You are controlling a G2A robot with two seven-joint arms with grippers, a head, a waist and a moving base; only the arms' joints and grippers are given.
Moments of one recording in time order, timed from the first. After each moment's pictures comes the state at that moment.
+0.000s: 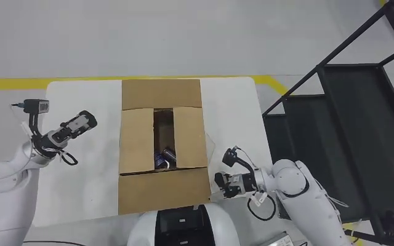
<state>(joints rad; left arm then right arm) 1.32 -0.95 -1.64 -1.46 -0.43 -0.61 -1.01 -1.62 -1.10 1.37 -1.79 -0.12 -0.55 1.26</state>
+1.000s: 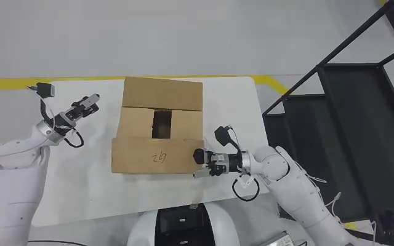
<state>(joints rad) 1.09 -0.97 -1.48 -1.26 -0.16 -0.55 -0.80 -1.36 -1.08 1.16 -1.65 -0.09 -0.70 0.89</state>
